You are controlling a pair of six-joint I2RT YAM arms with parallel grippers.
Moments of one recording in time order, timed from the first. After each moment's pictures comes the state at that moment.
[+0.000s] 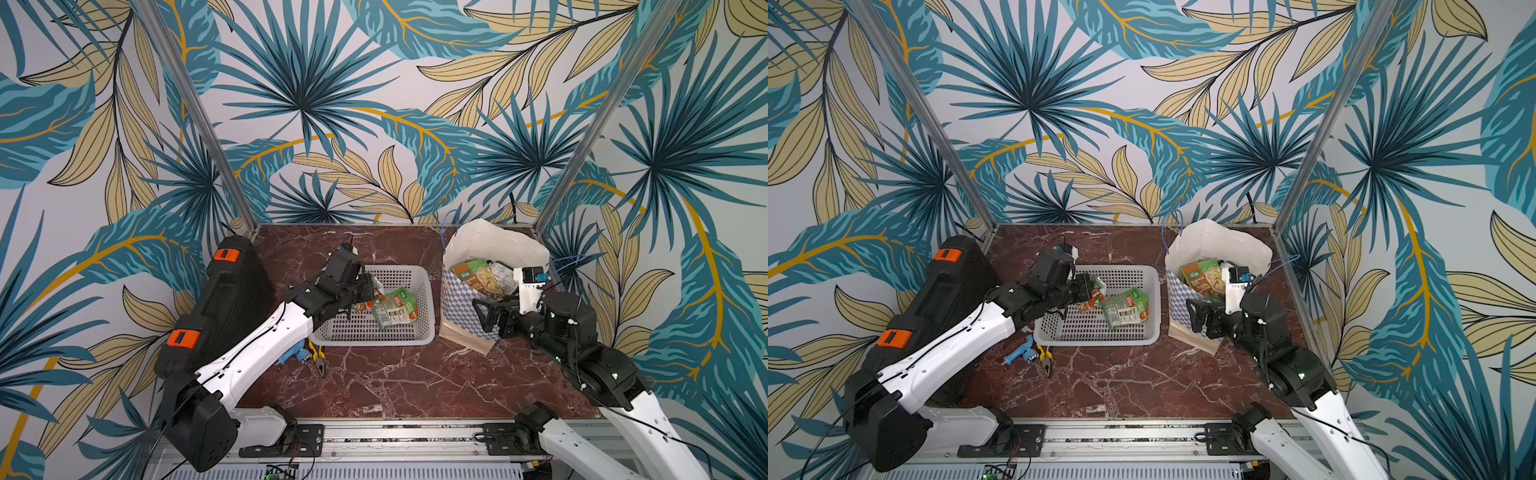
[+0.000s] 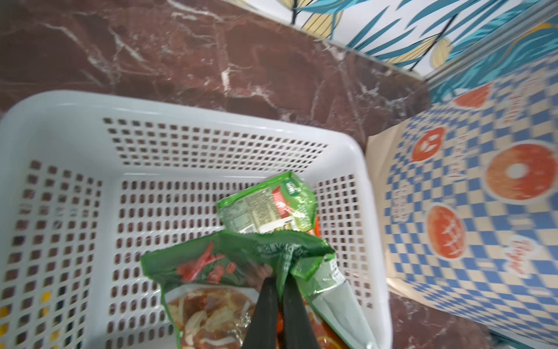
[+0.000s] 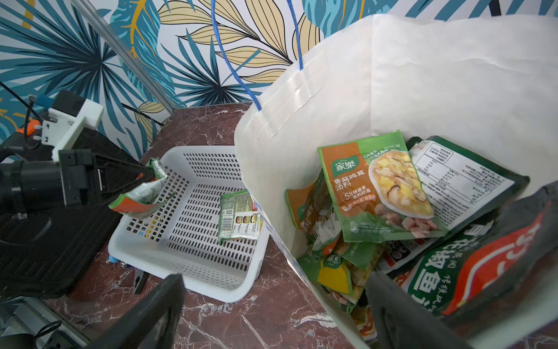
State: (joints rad) left arm -0.58 1.31 1.15 -0.51 -0.01 -0.68; right arm 0.46 0.68 0.97 -0.73 0.05 0.37
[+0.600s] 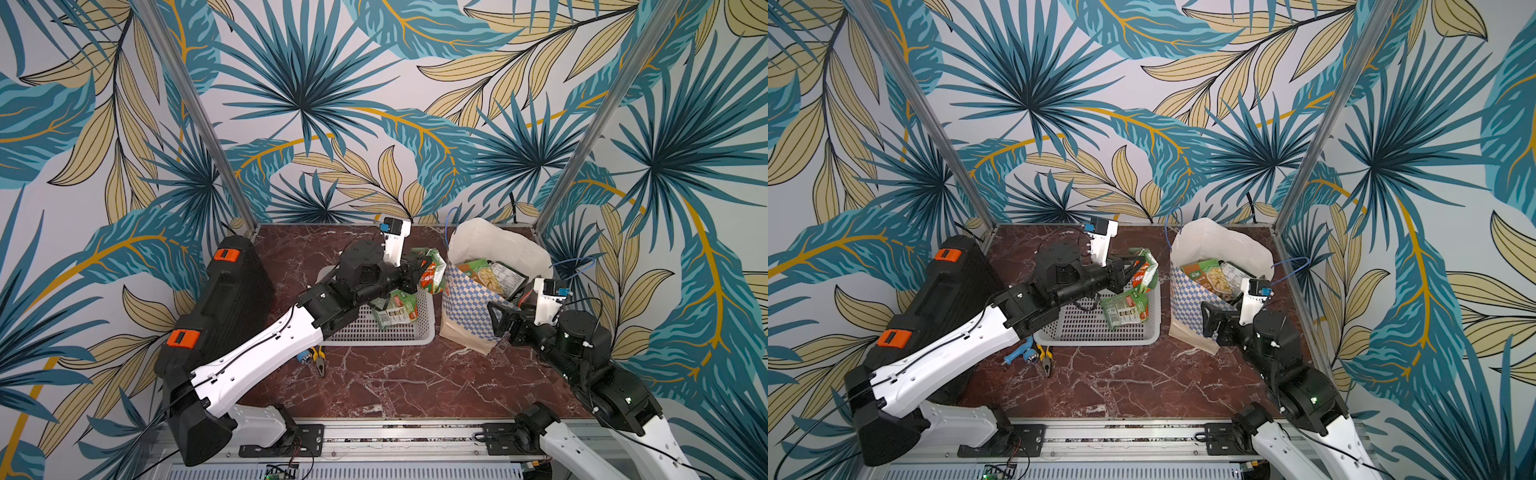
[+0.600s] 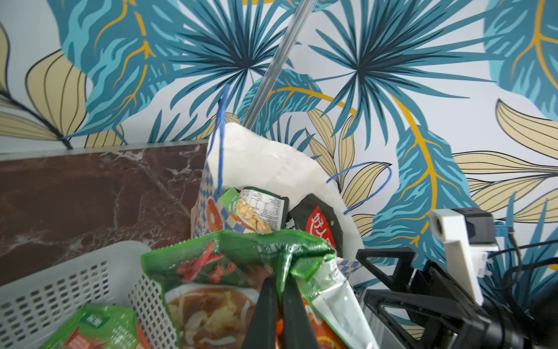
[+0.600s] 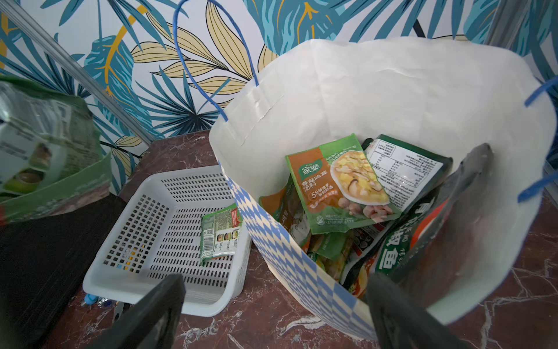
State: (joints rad) left arm -0.83 1.34 1.32 -0.11 0.13 -0.53; right arm 0.46 0.54 0.90 -0.74 0.21 0.44
